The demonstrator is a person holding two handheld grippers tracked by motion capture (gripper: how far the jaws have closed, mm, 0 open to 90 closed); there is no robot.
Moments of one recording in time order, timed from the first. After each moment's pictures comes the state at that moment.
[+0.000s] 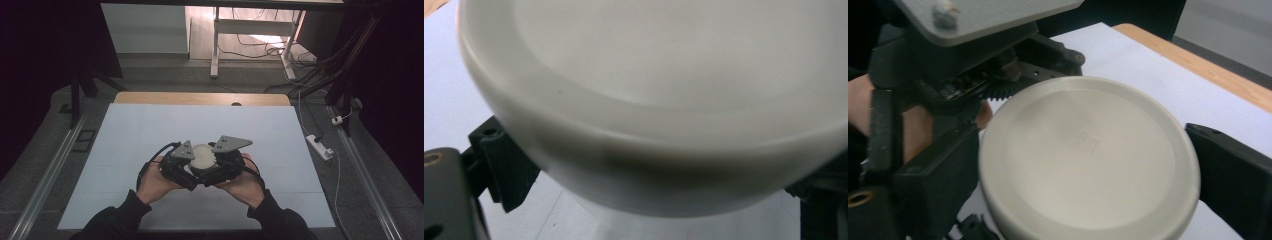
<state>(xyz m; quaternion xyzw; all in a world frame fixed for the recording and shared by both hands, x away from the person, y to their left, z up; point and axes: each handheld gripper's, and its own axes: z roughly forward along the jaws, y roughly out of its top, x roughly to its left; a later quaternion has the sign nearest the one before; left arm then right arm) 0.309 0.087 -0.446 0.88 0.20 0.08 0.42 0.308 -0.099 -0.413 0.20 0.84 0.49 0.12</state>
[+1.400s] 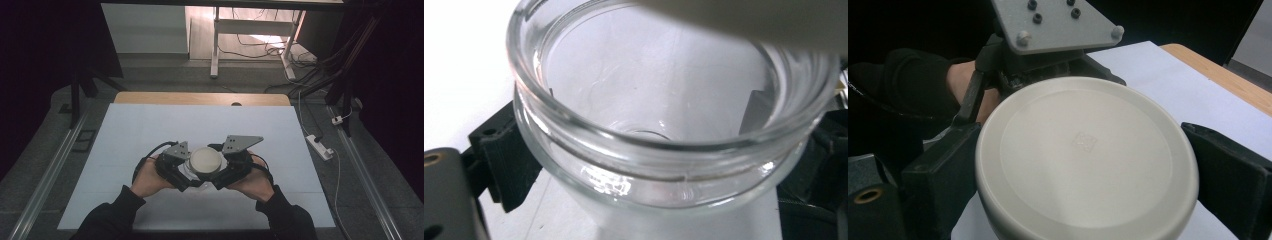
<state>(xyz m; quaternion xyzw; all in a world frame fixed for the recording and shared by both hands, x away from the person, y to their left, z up) 0.322 0.105 -0.455 0.89 0.13 0.03 0.43 0.311 -0.120 -0.402 0.12 0.84 0.52 0.06</state>
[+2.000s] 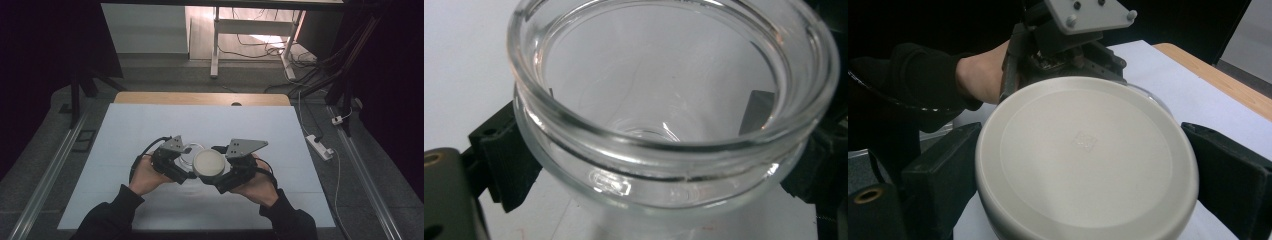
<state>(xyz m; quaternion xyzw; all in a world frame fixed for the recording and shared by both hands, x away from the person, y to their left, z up) 0.332 0.118 -0.458 0.88 0.20 0.06 0.43 0.299 -0.128 -0.399 0.12 0.84 0.52 0.08</state>
